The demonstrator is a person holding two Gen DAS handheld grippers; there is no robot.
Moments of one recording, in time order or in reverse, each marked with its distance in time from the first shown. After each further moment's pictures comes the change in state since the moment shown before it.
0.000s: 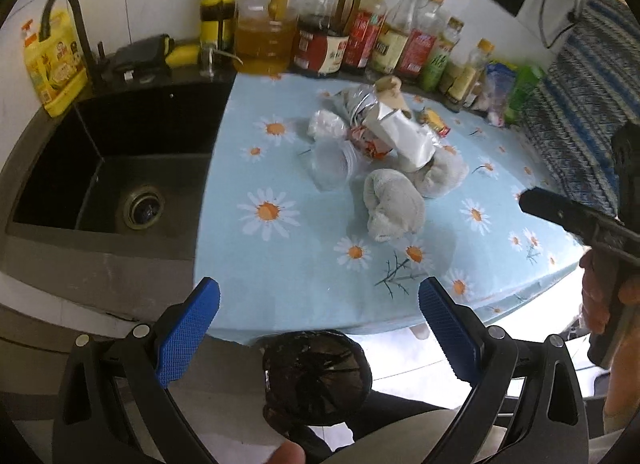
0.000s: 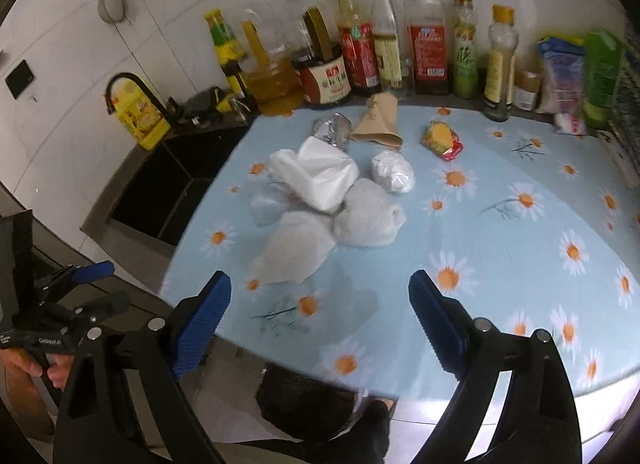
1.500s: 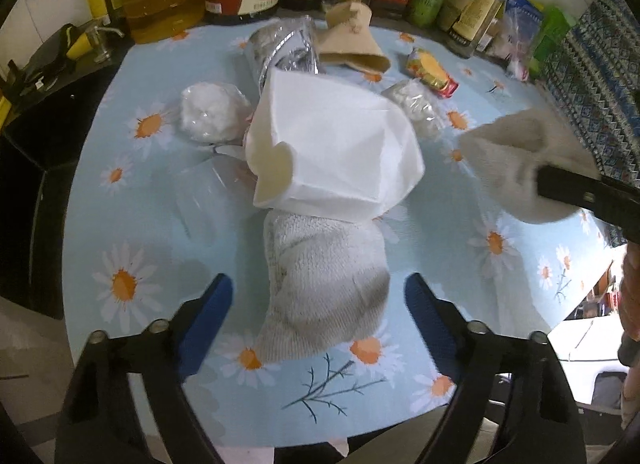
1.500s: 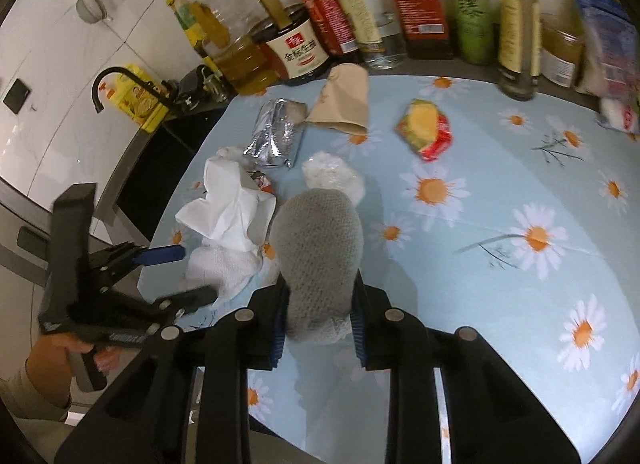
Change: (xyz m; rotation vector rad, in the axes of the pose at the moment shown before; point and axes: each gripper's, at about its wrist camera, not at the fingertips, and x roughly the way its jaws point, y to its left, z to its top) left arm 0.146 -0.087 0.073 0.050 0.200 0.006; right arm 0.043 -0.108 0.044 0.011 0.130 0.166
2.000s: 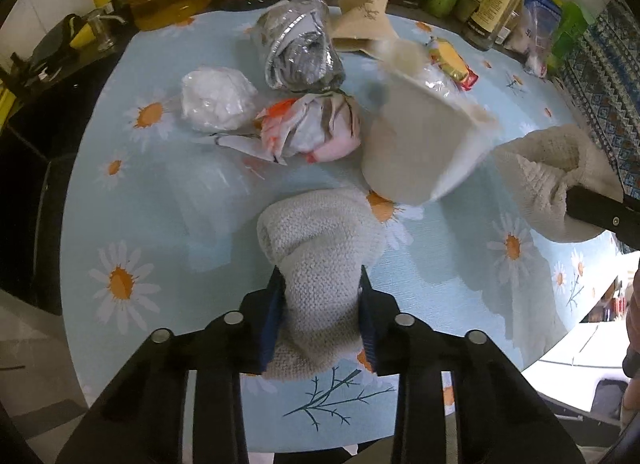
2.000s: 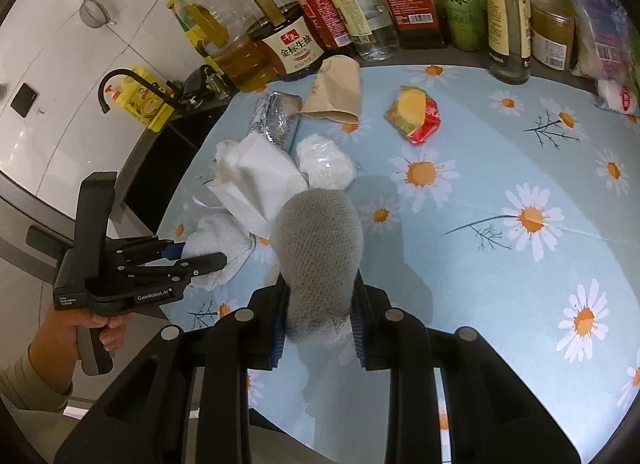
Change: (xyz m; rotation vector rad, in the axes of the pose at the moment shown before) left arm 0.010 -0.002 0.005 -0.031 0.032 0.038; right arm 0.002 -0.015 -0.007 -0.005 0.017 0.055
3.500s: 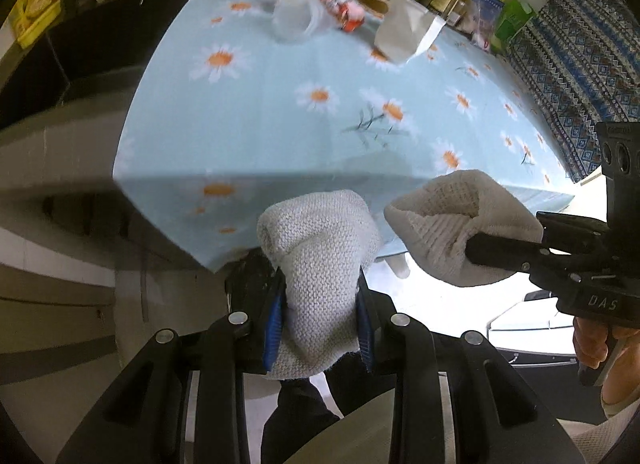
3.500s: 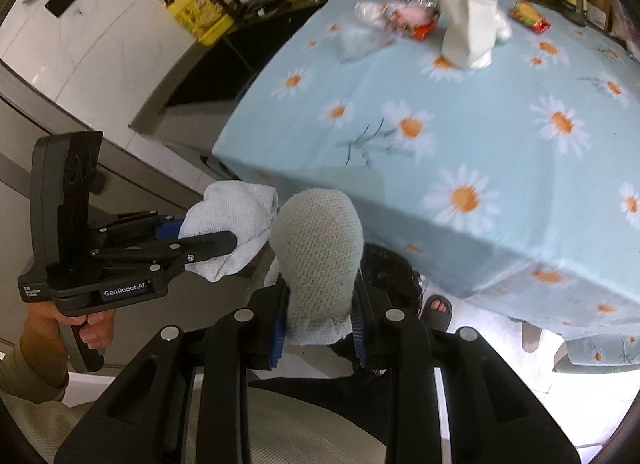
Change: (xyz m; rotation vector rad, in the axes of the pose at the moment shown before) left arm -0.070 0.074 -0.205 -0.015 -0.048 -0.162; right arm 0.054 0.184 -0.171 -0.061 0.126 -0.012
